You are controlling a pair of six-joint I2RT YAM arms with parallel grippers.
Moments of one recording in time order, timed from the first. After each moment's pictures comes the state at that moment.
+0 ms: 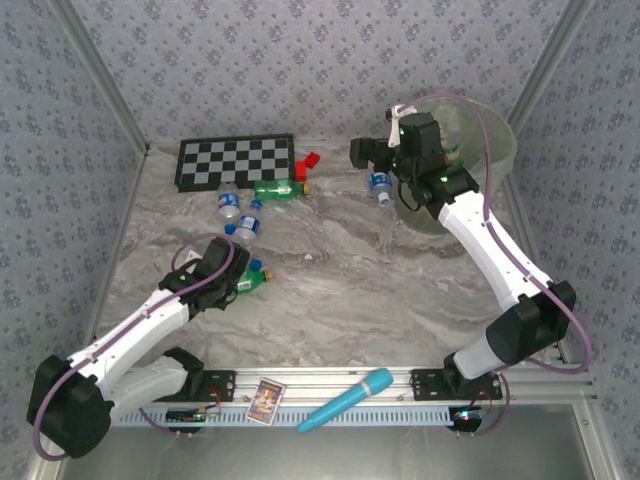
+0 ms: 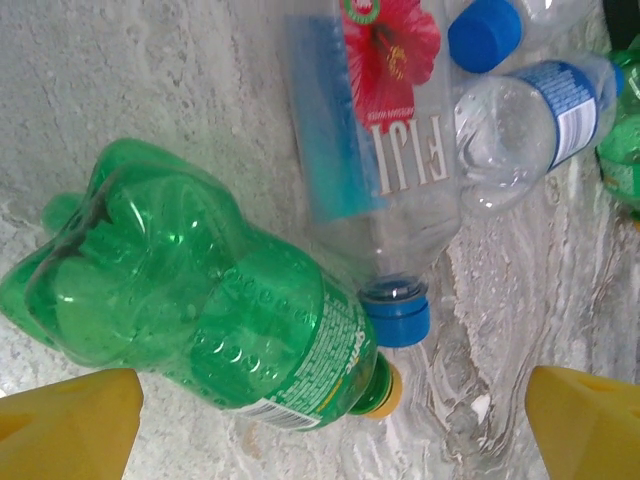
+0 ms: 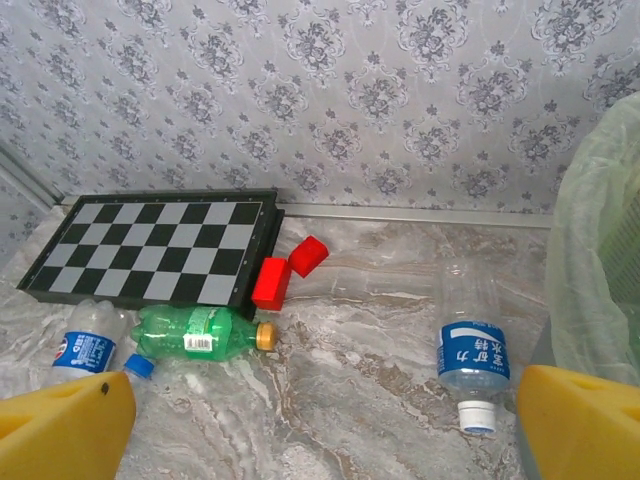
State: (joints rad) left arm -0.56 0.98 0.63 -0.63 -0.32 -1.59; right arm 0.42 1.50 1.55 -0.47 0.07 0.26
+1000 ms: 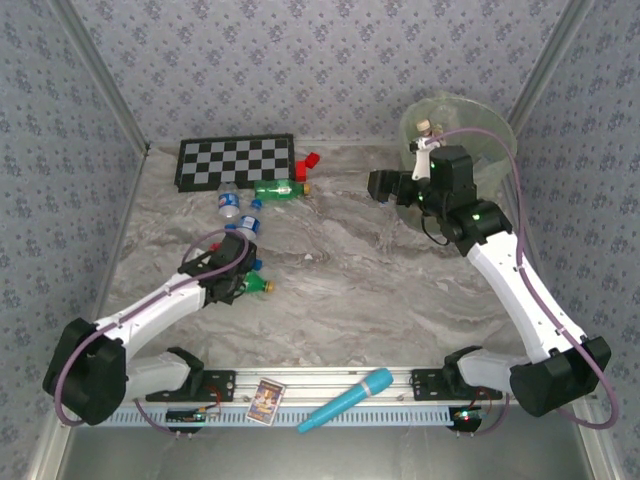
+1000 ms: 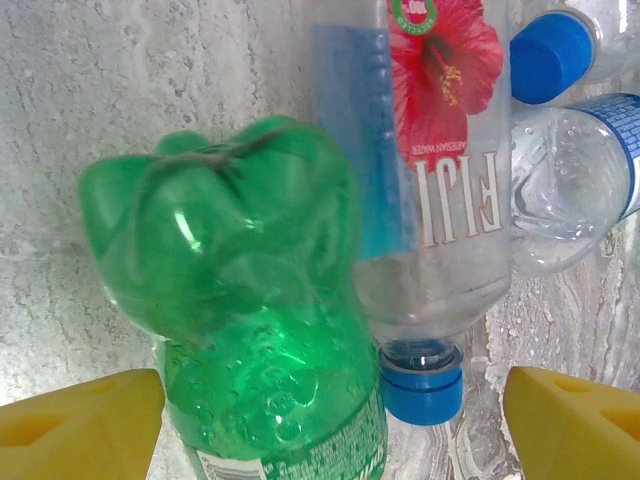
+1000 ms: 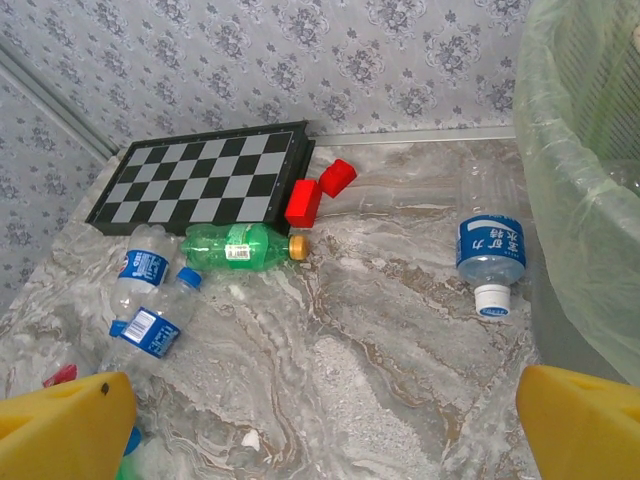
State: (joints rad) left arm -0.56 1.18 0.65 -0.55 -0.36 -1.65; right arm 0.37 1.22 1.28 -0.53 -0.10 0.31
